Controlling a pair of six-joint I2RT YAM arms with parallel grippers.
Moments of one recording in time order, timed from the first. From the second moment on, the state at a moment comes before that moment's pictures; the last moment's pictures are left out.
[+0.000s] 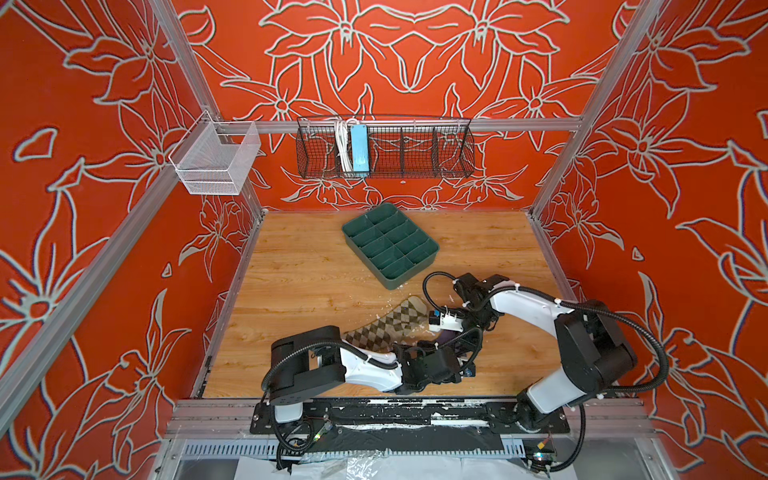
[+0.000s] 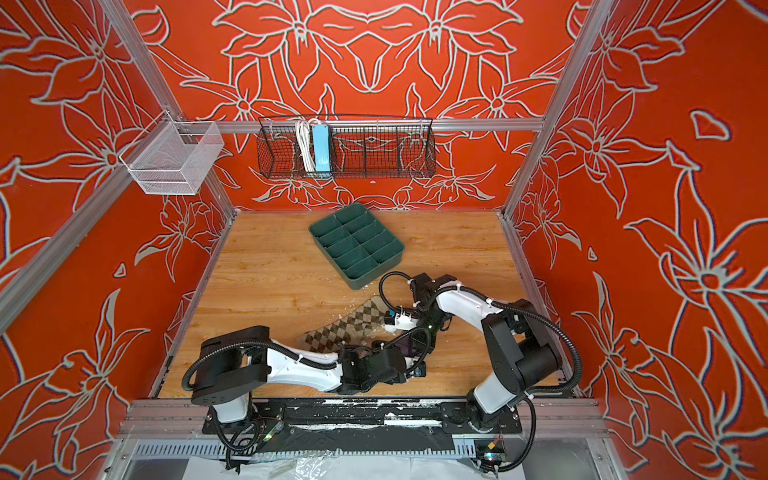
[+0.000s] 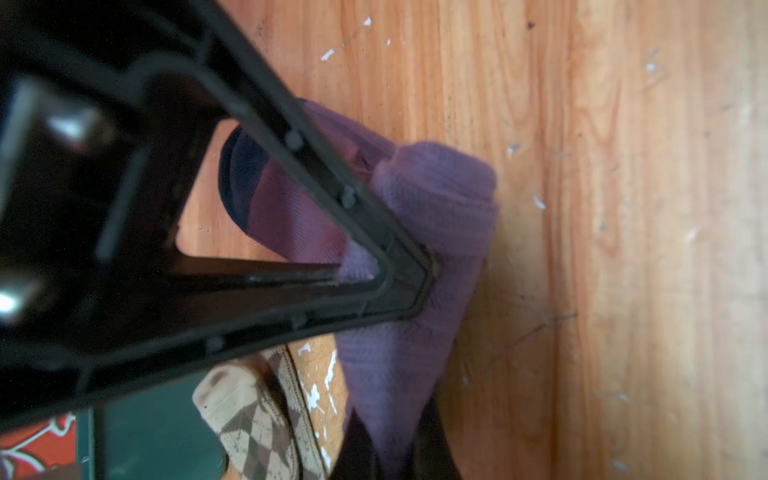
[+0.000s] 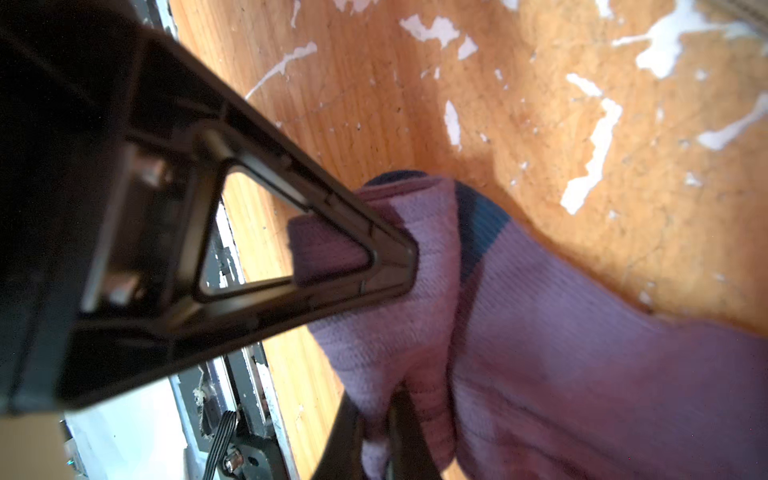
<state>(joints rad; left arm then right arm) -1.30 1.81 0.92 0.03 -0.46 0.55 0.46 1.56 0.89 -1.03 -0.48 -0.79</state>
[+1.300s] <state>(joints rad) -1.28 1.92 1.34 -0.65 -0.13 0.43 0.49 1.72 1.05 -0.79 -0.05 -0.44</state>
